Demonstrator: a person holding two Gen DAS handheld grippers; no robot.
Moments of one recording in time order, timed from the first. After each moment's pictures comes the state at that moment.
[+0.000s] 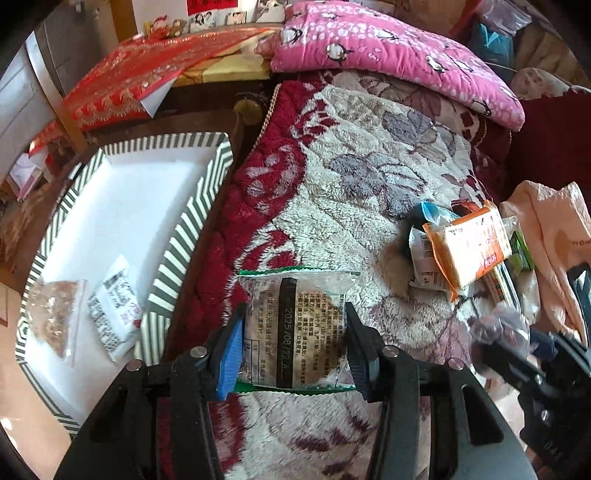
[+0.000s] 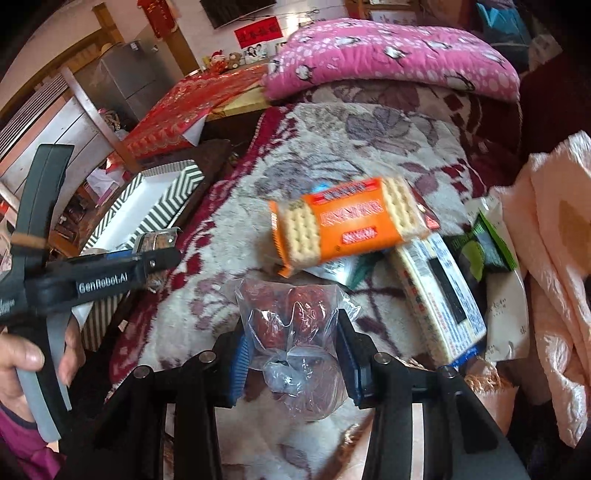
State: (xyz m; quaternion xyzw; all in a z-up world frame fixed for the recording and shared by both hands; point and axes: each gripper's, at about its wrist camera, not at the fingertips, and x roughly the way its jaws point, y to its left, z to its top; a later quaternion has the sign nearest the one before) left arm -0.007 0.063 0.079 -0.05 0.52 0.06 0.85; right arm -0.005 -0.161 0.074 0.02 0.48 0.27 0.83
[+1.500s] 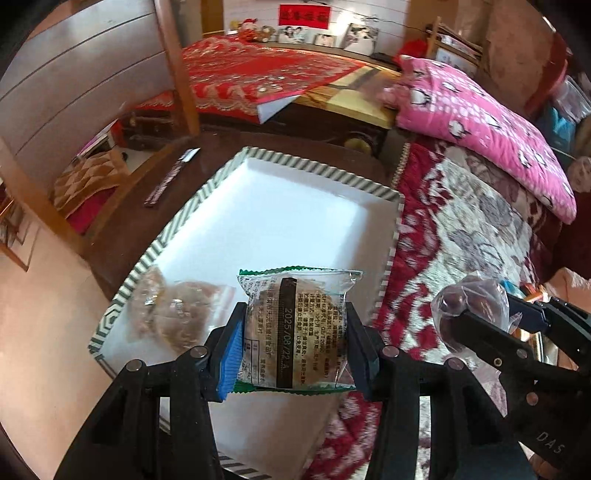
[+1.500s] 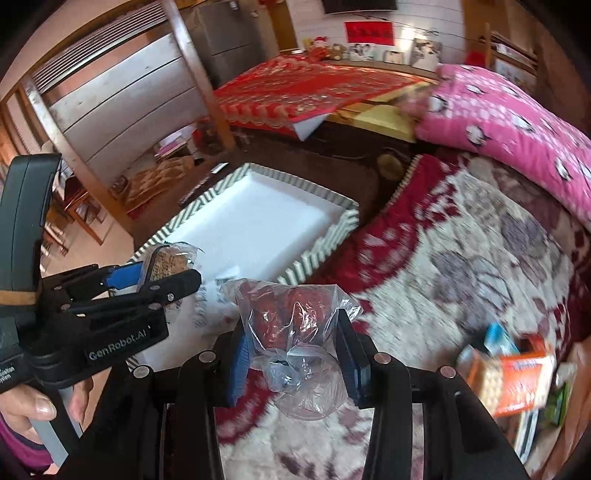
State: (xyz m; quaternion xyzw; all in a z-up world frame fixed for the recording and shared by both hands) left arm -0.053 0.213 0.117 -0.13 0.47 0.18 0.85; right arm 0.006 0.034 0.129 -0.09 0.44 0.41 0.79
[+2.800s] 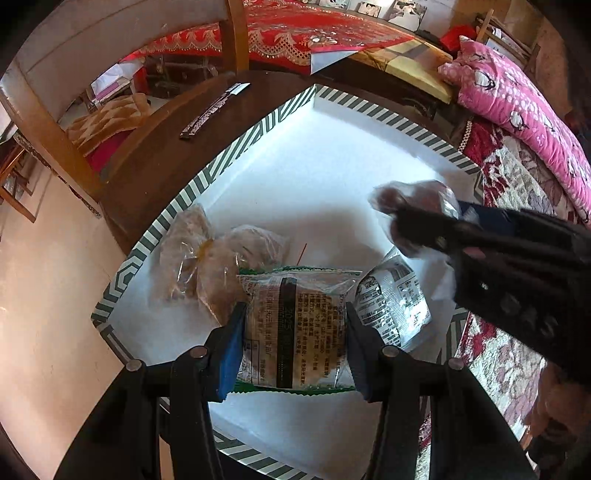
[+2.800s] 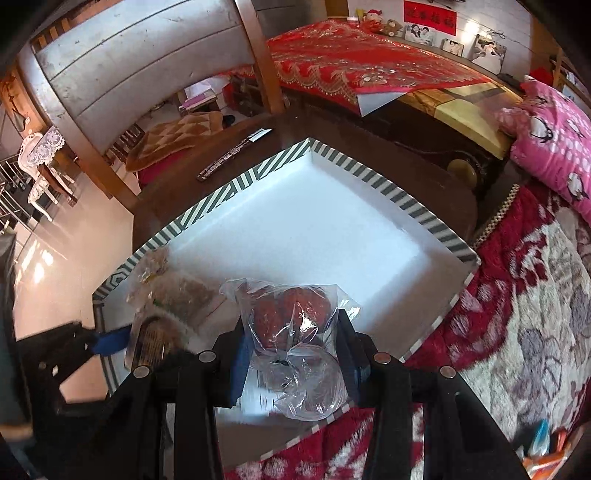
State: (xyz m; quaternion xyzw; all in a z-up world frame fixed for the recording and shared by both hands) left arm -0.065 0.267 0.067 -0.18 0.53 0.21 0.80; right arm 0.034 0.170 0.085 -0.17 0.48 0.45 0.74
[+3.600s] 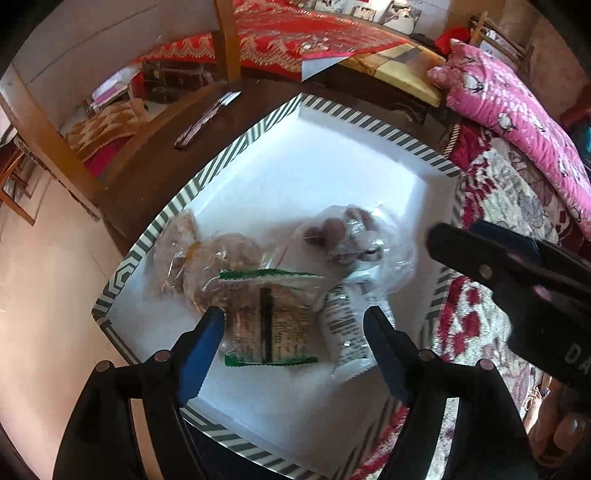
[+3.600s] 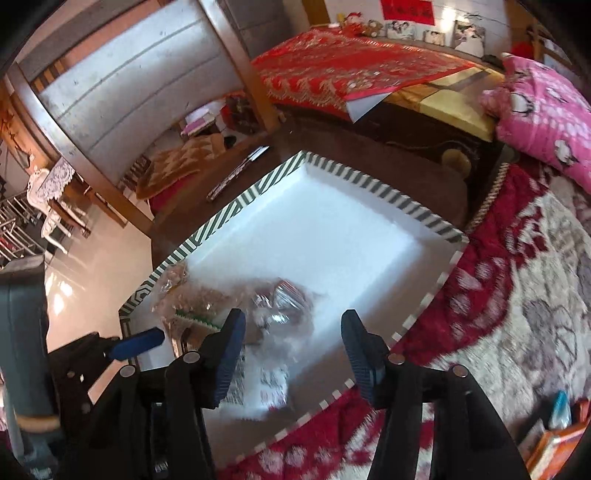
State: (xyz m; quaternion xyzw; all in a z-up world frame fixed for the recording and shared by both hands) left arm -0.065 0.248 0.086 -0.17 0.52 0.21 0.81; right arm 0.030 0.117 0.108 -0.09 0.48 0.45 0.75
